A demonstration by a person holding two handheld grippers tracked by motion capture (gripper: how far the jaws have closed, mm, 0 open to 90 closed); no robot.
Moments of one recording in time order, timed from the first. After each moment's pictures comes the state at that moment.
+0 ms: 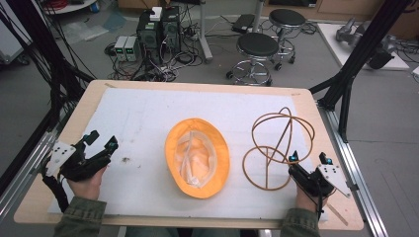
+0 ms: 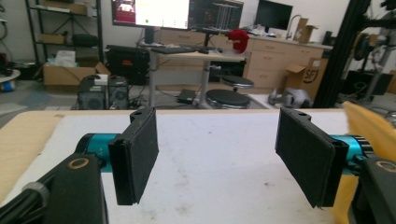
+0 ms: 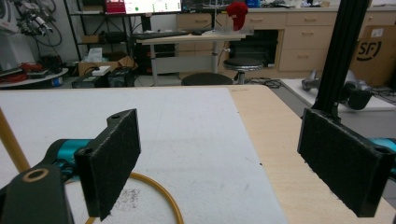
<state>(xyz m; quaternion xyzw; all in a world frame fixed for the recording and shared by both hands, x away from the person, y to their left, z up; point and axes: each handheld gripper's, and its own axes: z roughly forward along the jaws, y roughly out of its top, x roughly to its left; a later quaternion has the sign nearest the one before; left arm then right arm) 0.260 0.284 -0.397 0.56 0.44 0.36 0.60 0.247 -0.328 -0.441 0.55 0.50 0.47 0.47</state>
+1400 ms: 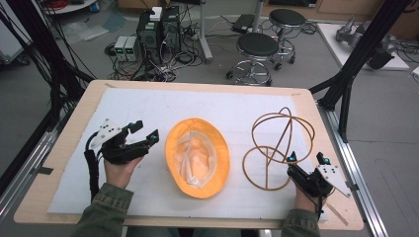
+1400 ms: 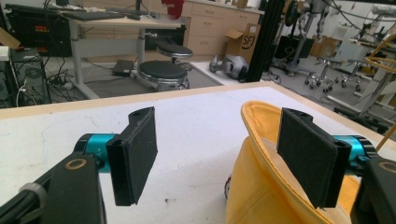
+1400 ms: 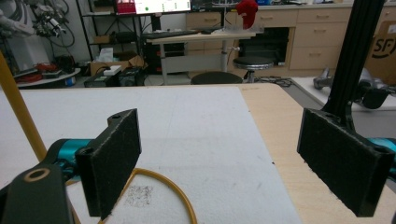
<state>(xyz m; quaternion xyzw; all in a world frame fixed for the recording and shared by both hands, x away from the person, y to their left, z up) 0.298 0.198 -0.366 0.65 0.39 0.25 0.60 0.246 -0.326 -0.441 0.54 0.51 0.48 0.46</state>
